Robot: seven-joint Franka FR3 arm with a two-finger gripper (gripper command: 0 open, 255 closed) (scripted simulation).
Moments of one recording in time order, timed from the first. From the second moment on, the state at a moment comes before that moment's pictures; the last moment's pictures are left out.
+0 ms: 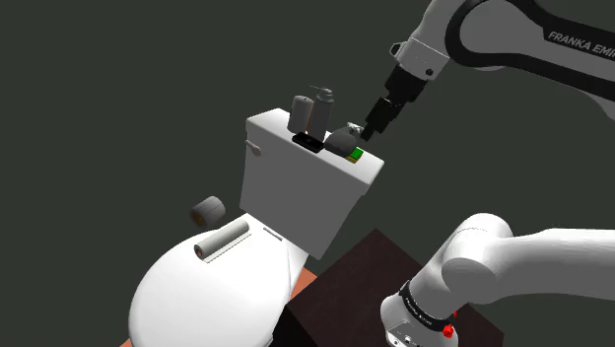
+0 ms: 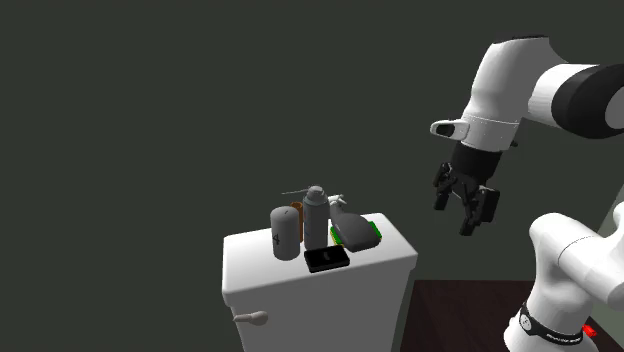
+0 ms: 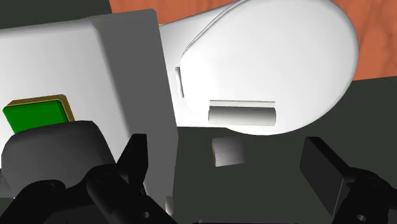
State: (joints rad) arm 0.01 -0.82 0.01 -2.39 0.05 1.70 -0.11
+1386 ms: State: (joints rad) arm -0.06 -0.05 -0.09 -1.68 0.00 1.71 -0.19
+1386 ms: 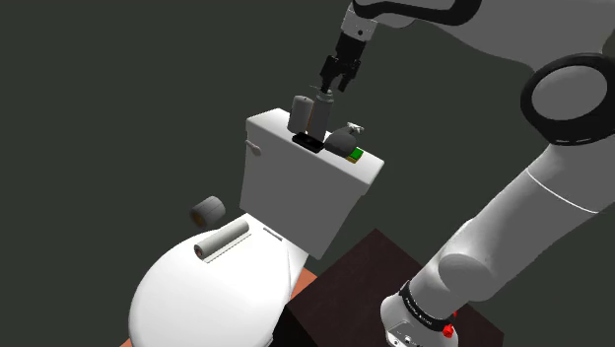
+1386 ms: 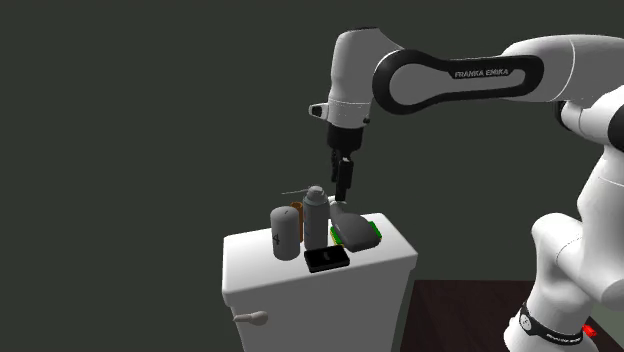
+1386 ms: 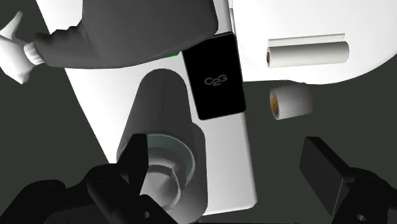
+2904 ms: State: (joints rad) arm -0.10 0.33 -0.12 -1.28 0.03 1.67 -0.21
